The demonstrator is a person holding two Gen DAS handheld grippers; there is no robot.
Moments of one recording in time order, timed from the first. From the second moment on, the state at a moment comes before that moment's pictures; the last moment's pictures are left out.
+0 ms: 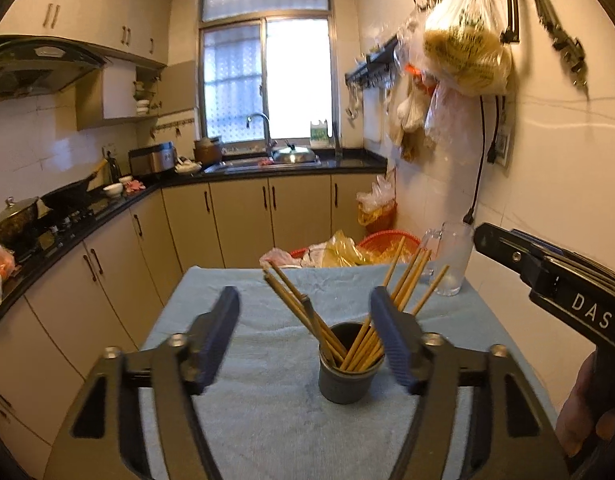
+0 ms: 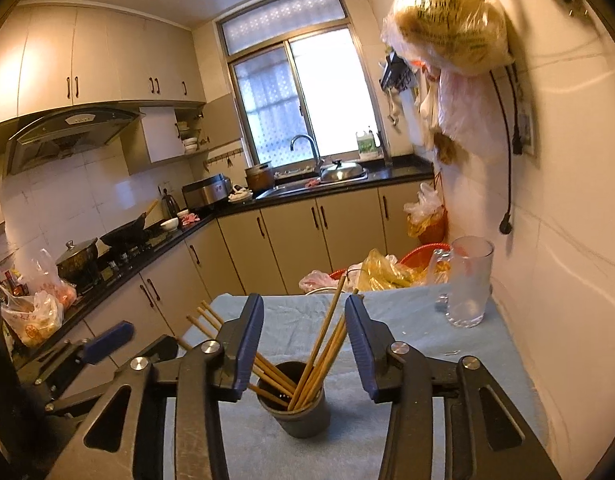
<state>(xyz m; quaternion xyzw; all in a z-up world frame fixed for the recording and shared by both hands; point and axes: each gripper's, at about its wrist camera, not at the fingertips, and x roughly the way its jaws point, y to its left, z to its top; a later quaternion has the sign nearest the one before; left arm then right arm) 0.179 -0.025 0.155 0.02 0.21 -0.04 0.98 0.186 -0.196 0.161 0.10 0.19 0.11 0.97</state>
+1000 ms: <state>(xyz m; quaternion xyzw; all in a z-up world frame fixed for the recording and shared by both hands) 0.005 -0.015 0.100 0.02 0.22 0.00 0.98 -0.008 -0.230 0.085 0.07 0.24 0.02 0.97</state>
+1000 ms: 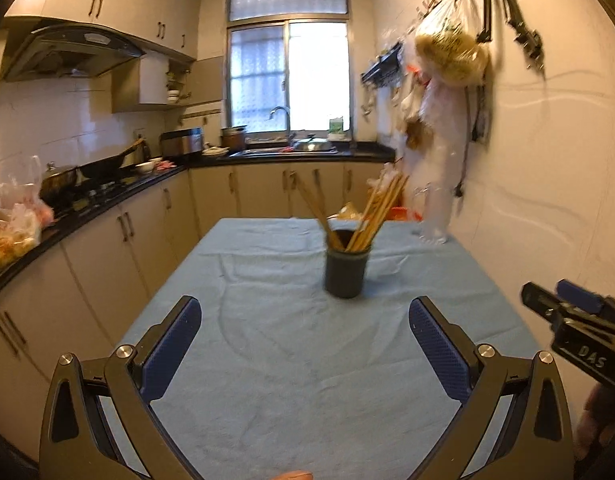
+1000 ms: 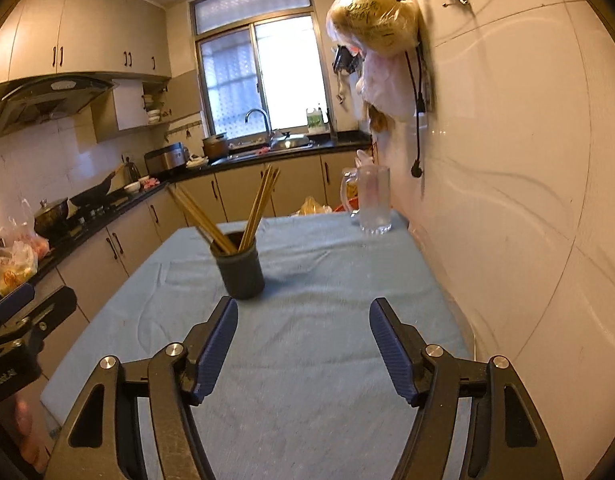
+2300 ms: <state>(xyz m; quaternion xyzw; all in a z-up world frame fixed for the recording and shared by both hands) 0.043 0.016 0.019 0.00 0.36 0.01 0.93 0.024 -0.190 0.024 0.04 0.31 0.00 0.95</state>
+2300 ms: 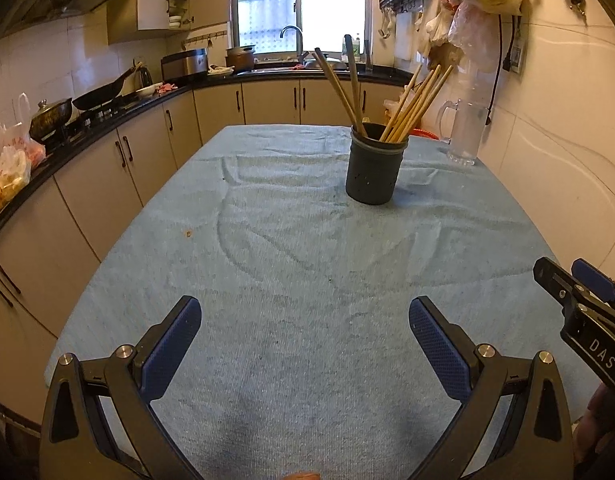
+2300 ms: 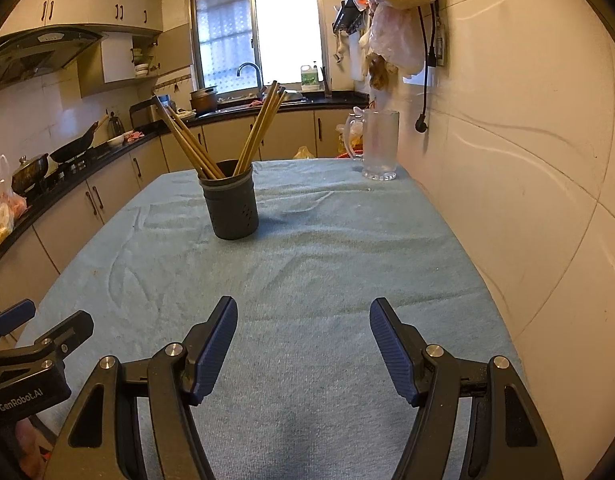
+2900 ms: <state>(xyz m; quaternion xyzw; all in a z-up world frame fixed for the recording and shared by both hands) 0.050 0.022 0.005 -0.02 0.38 -0.01 0.92 0.026 -0.189 0.016 0.04 0.32 -0.02 0.95</state>
